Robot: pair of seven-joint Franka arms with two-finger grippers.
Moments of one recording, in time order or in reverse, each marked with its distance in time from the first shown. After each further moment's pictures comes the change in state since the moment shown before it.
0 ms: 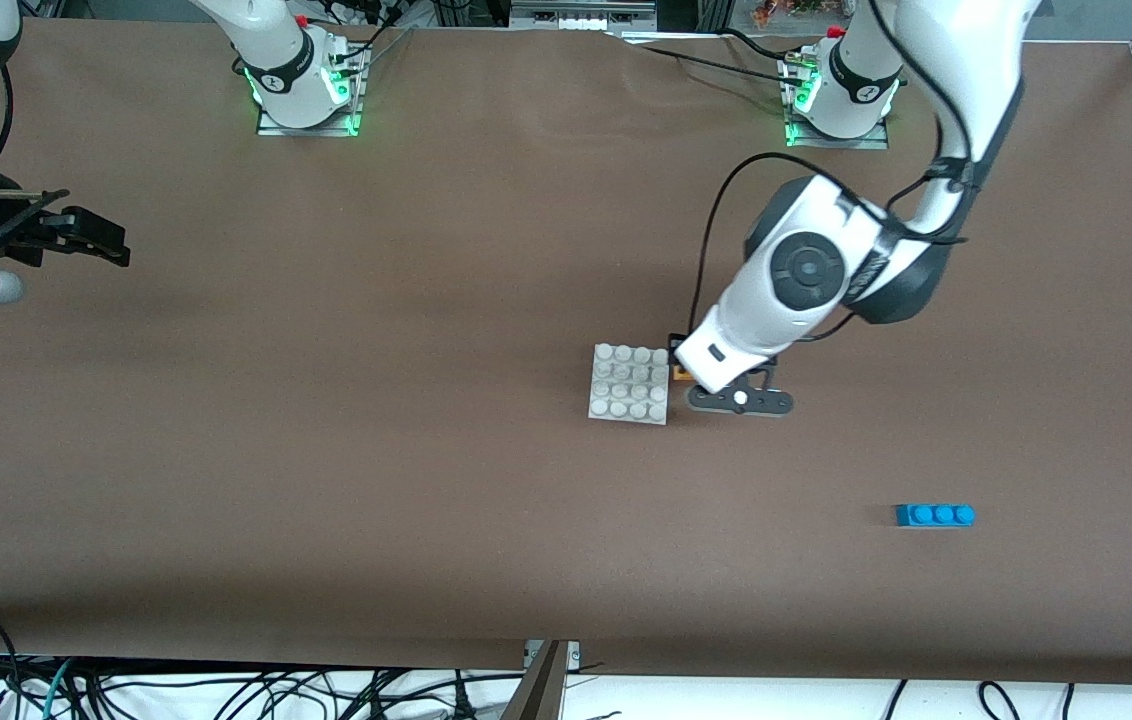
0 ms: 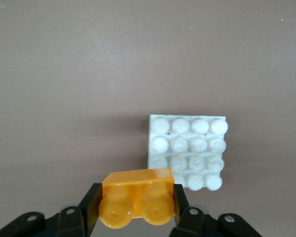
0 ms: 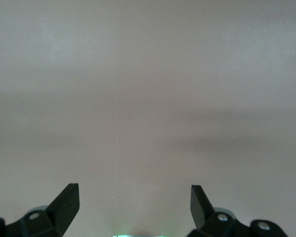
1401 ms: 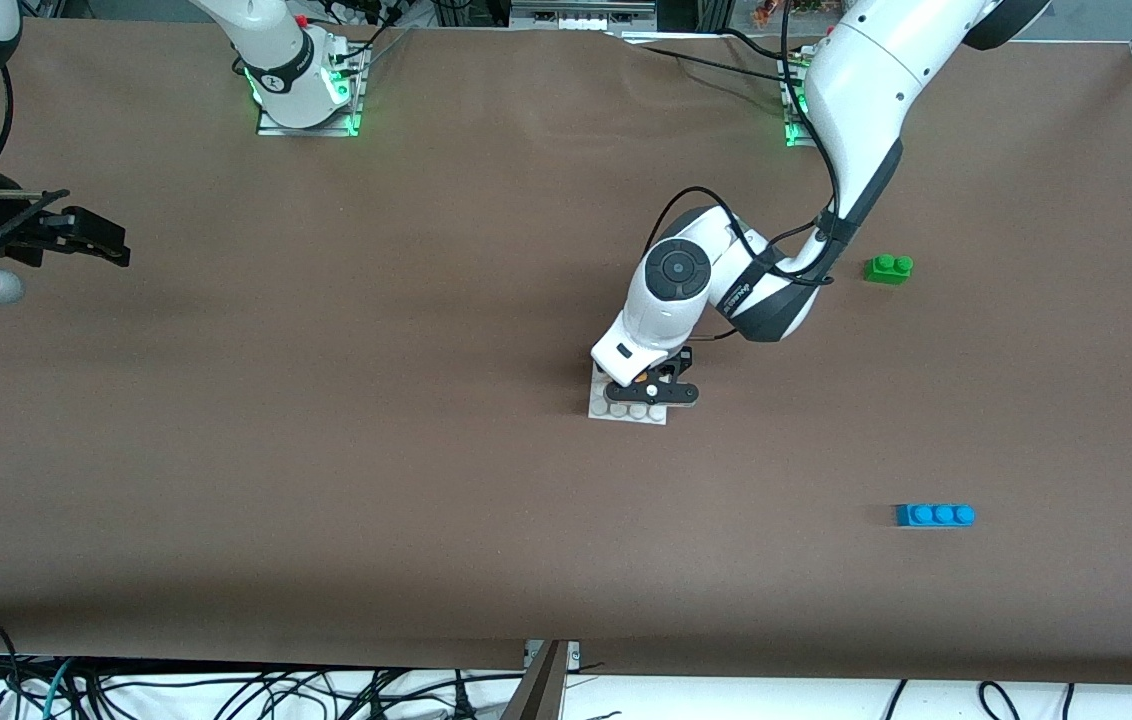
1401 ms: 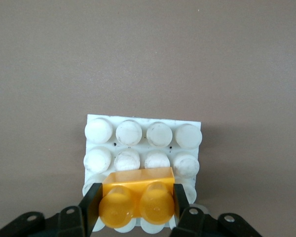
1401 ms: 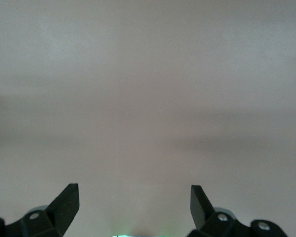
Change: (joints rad) left arm -0.114 0.165 -0.003 0.000 0.168 0.200 -0.231; right arm 0.000 0.000 0.000 0.000 0.000 0.000 0.000
